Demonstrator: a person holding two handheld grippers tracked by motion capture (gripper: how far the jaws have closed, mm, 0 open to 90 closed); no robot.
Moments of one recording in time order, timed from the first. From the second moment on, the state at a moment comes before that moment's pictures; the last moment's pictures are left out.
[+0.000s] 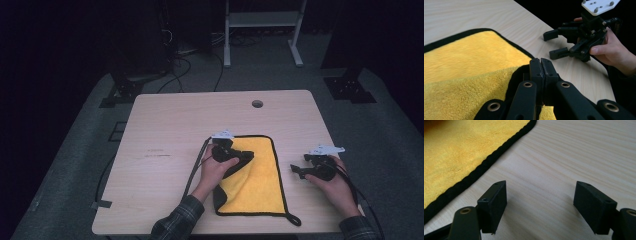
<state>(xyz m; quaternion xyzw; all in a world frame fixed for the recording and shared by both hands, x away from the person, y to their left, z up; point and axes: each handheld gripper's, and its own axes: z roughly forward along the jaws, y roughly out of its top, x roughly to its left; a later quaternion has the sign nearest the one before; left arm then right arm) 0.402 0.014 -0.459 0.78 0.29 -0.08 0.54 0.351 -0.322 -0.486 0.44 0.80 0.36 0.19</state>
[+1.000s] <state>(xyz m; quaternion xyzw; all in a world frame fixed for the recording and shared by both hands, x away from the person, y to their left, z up) 0.415 -0.062 -0.481 0.82 0.29 -0.11 0.49 0.351 -0.322 -0.486 0.44 0.80 0.36 0.19</state>
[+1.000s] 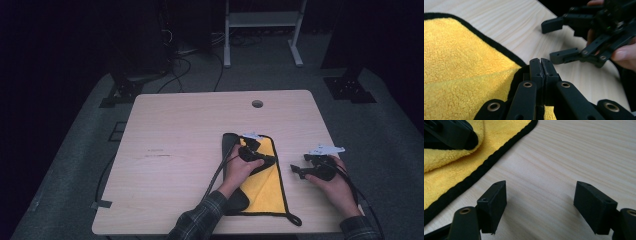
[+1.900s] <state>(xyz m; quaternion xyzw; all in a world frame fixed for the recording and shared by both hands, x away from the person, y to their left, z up) 0.384 0.038 -0.450 0.83 0.30 0.02 0.46 0.351 -0.322 -0.486 0.44 0.80 0.36 0.19</state>
